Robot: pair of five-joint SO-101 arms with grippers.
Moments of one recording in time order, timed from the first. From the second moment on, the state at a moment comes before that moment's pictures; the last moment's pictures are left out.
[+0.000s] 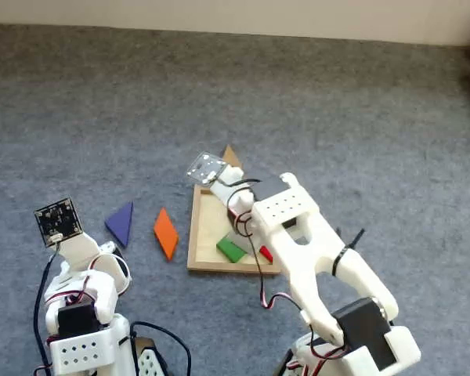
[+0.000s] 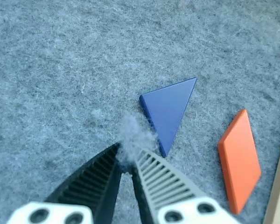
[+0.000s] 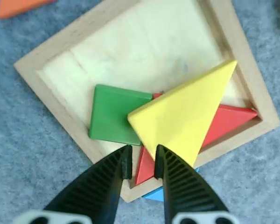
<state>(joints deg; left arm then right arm) -18.9 -101.3 96.0 63.9 16.6 -32.5 -7.9 32.4 63.7 32.2</state>
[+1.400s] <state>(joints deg) -18.9 -101.3 96.0 63.9 16.6 -34.3 -6.7 28.7 51.6 31.2</state>
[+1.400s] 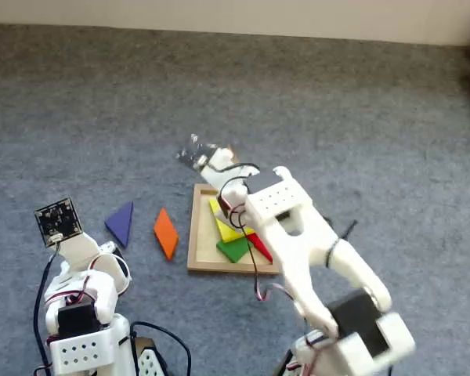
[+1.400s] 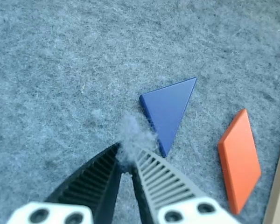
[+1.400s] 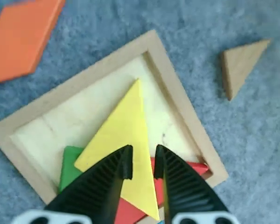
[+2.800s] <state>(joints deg) -18.9 -101.3 96.0 63.9 16.6 -29.8 1.7 26.4 50.0 18.2</state>
